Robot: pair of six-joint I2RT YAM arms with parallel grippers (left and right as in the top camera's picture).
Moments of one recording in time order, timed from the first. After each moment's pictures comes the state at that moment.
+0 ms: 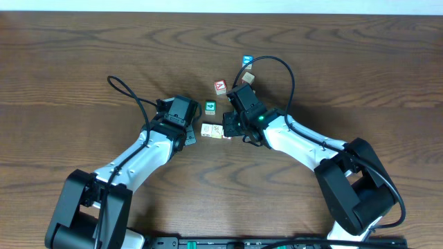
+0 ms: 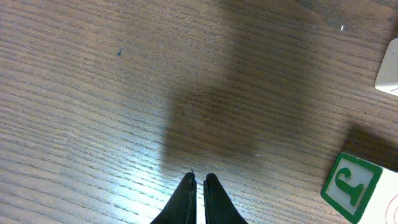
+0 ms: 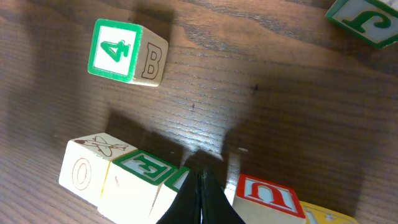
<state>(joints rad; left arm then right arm) -0.39 1.61 0.83 -0.44 -0.23 -0.61 0.63 1.88 1.12 -0.29 -0.08 0.52</state>
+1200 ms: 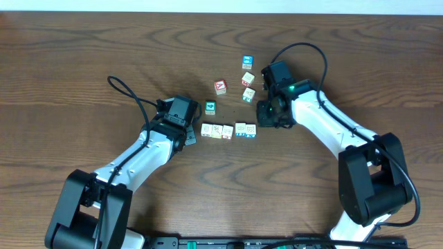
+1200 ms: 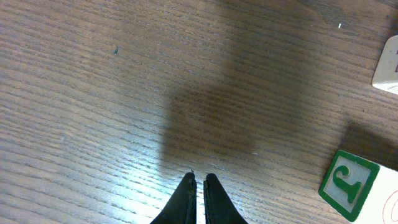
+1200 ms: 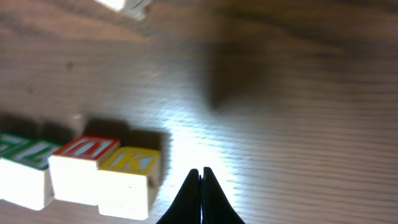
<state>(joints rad) -0.39 1.61 0.83 -0.44 -0.22 -0.61 0.41 1.88 1.28 -0.74 -0.07 0.38</state>
